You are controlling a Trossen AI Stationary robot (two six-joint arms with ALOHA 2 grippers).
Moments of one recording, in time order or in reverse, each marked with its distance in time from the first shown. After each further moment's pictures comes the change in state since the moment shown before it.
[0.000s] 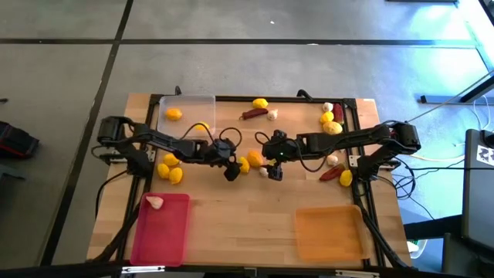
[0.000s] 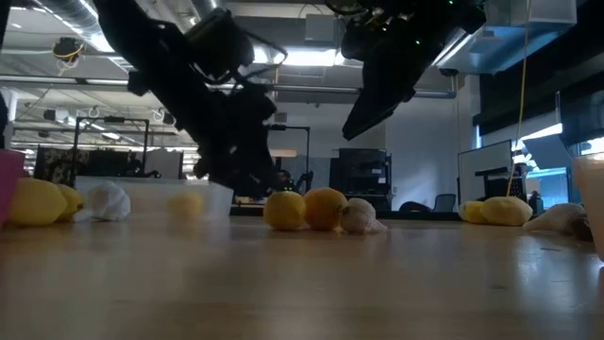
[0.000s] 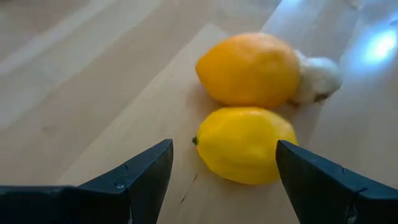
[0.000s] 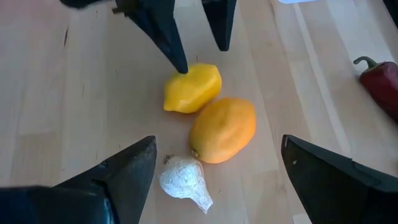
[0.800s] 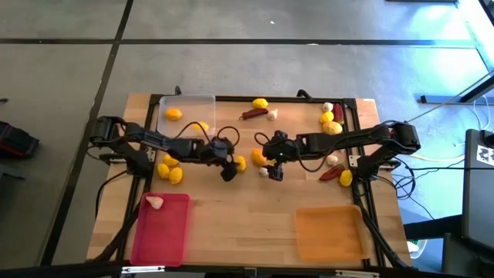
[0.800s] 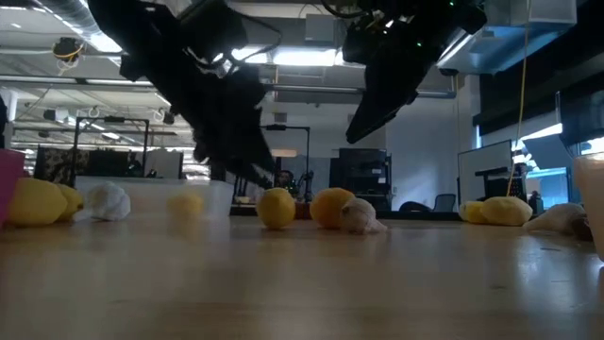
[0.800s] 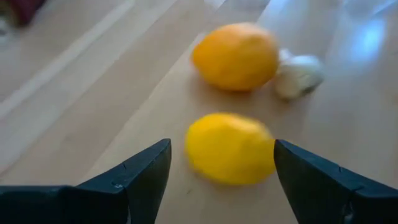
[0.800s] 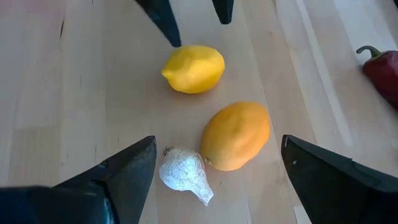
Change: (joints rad) left arm -0.017 -0.088 -0.001 -0.051 -0.021 0.087; right arm 0.000 0.006 0.000 -0.022 0.000 0.013
